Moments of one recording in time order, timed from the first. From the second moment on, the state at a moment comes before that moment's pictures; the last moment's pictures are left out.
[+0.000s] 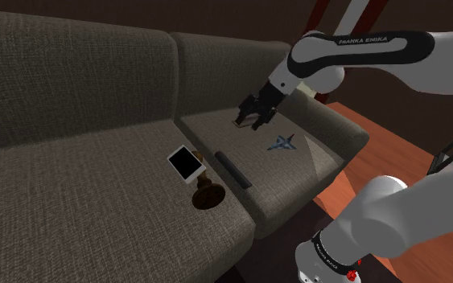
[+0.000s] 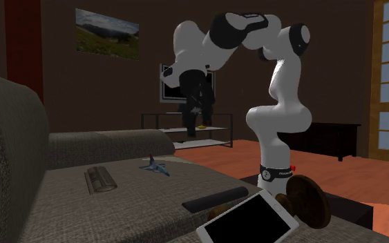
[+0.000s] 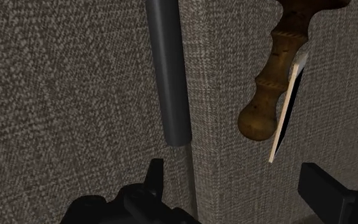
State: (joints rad) arm 0.14 -0.44 -0.14 -2.49 0.40 2.14 -0.05
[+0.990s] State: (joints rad) arm 0.31 0.12 -0.24 -2.30 1.28 2.18 -0.59
